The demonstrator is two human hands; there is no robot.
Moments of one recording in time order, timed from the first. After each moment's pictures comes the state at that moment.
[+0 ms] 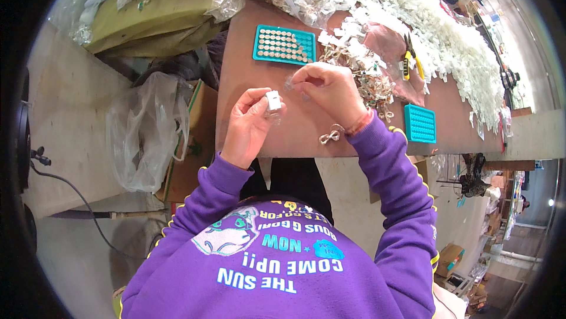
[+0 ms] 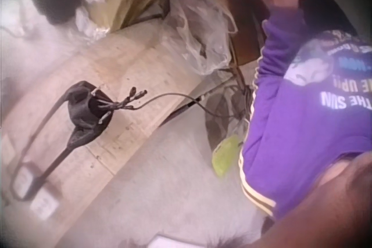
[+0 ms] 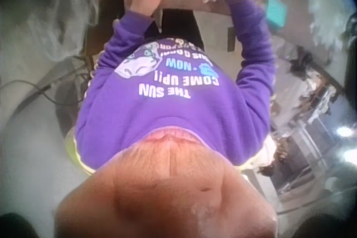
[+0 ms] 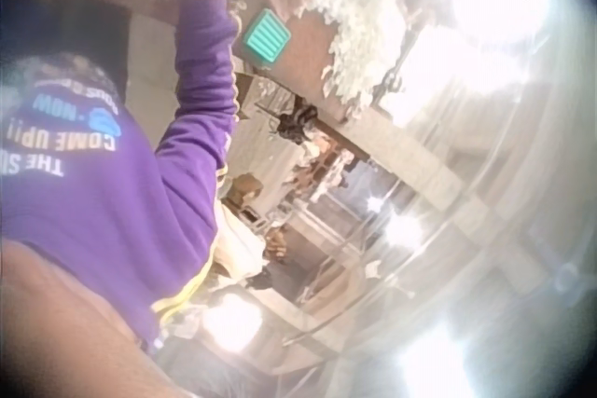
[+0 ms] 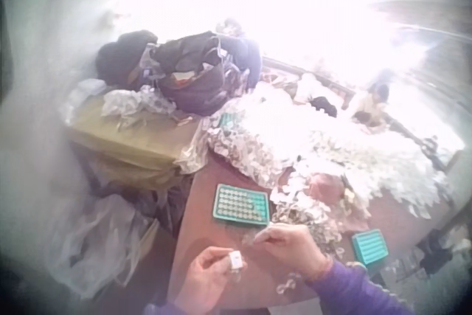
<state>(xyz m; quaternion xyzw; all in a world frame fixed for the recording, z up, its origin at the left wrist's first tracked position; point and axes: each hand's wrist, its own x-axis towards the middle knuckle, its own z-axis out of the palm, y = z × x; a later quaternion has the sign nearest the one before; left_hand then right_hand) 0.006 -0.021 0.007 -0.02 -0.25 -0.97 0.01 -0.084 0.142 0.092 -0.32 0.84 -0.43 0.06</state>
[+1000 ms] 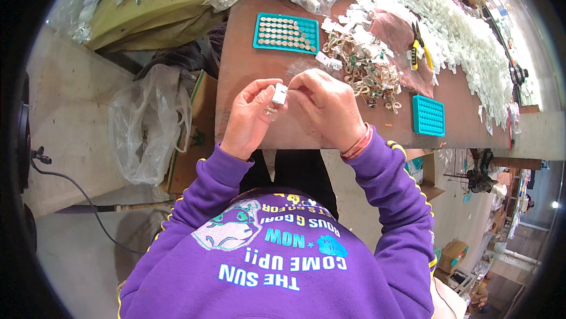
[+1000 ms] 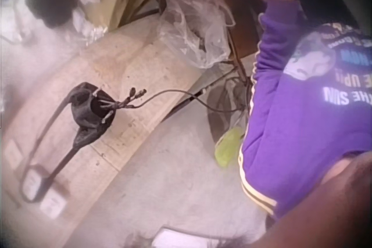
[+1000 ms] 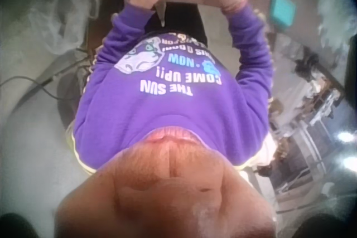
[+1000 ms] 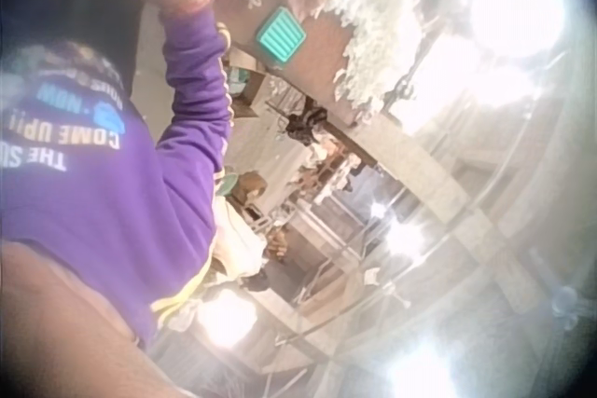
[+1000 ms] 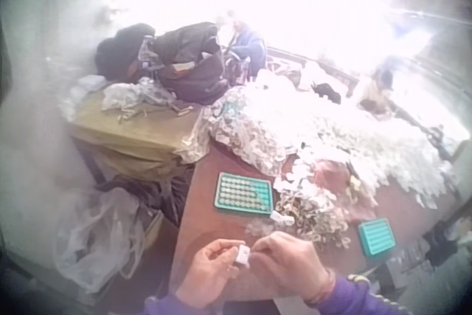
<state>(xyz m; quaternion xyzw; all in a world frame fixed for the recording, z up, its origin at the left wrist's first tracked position) 0.005 -0.021 0.016 0.00 -0.33 -0.94 -0.04 -0.039 0.135 0.098 -0.37 0.86 -0.34 -0.08</state>
